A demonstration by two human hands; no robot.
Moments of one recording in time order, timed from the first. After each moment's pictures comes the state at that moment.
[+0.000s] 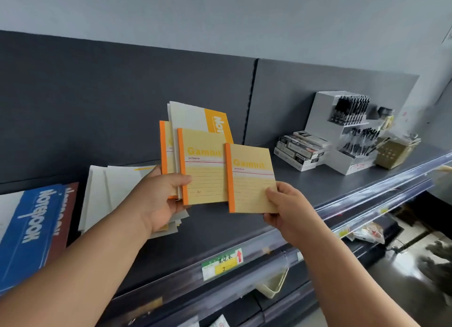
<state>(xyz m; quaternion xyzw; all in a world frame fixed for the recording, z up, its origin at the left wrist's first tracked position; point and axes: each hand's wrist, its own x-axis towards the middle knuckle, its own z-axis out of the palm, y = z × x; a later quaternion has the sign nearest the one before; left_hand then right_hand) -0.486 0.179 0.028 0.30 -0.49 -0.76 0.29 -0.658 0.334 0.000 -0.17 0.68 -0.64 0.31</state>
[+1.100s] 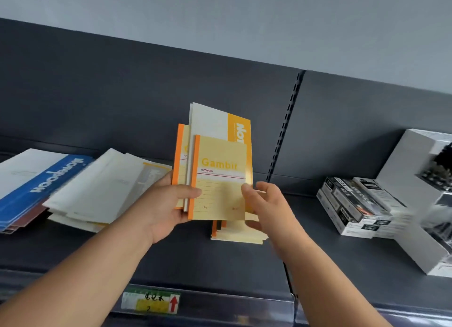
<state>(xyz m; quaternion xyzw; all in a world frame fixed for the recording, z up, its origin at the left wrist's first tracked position) -0.605 0.214 0.009 0.36 -0.45 -0.70 0.42 -0.798 0.270 0.000 -0.43 0.64 -0.50 0.39</state>
